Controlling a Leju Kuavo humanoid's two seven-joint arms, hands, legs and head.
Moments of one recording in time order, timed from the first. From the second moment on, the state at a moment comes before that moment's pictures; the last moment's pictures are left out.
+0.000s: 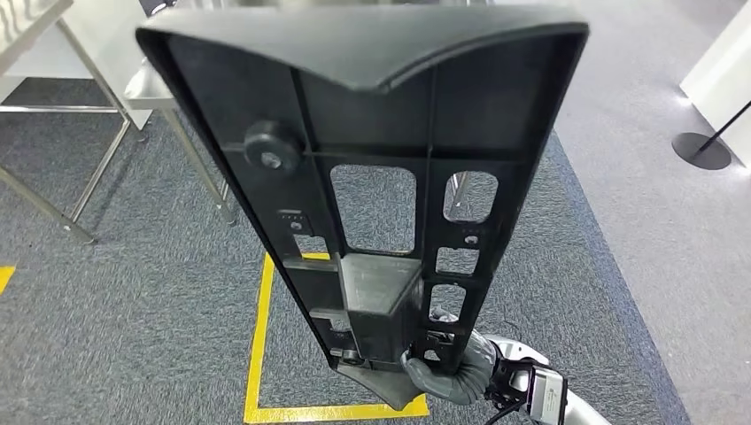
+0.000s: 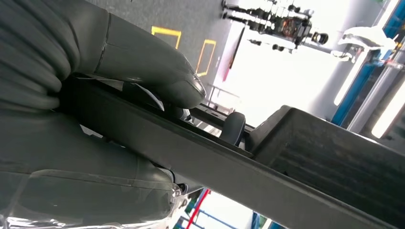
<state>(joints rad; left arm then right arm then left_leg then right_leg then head) -0.06 -0.04 0.59 -0.21 -0.26 0.13 -0.17 -0.15 -0.35 0.59 -1.77 0.01 0.39 -0.65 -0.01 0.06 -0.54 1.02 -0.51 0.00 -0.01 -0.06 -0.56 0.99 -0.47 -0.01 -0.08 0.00</state>
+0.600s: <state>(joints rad) -0.05 -0.03 0.59 -0.21 -0.26 0.10 -0.19 -0.14 -0.35 0.59 -1.79 0.02 0.39 -0.65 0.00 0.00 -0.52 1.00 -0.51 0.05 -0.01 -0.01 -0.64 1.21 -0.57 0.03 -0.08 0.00</state>
